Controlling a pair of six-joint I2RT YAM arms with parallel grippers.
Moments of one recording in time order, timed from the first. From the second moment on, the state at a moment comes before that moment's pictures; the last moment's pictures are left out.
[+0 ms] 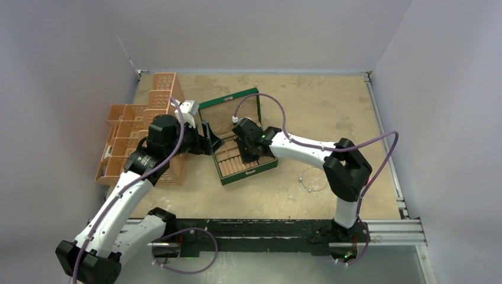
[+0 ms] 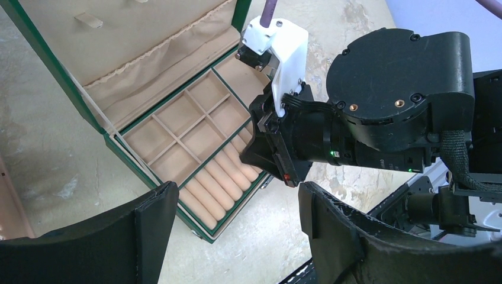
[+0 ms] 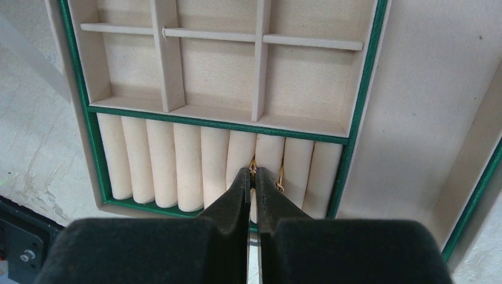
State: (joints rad) left arm -0.38 0.88 0.89 -0.46 0.29 -0.38; right arm 0.91 1.84 1.34 -0.54 0.07 0.51
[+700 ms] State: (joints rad) left arm -0.38 0.89 0.88 -0.46 0.31 -0.38; right arm 0.91 1.69 1.41 -0.59 0.15 0.56
